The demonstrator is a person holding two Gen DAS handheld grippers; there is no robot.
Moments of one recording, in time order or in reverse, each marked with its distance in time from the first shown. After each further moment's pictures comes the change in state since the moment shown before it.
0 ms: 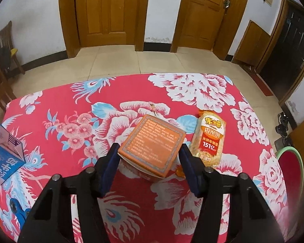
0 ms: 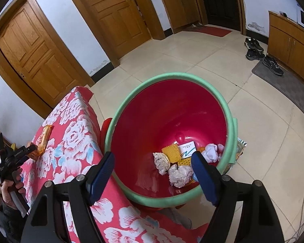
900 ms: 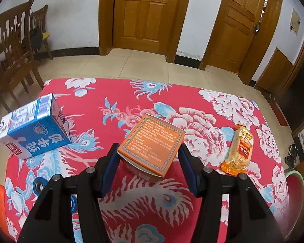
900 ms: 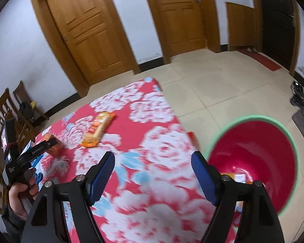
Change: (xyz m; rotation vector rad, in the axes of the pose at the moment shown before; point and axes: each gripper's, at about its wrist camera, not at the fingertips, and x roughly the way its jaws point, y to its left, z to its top) left arm -0.032 0.067 -0.020 -0.202 -0.077 0.117; right arm 0.035 0.193 0.012 -0.356 0.020 0.172
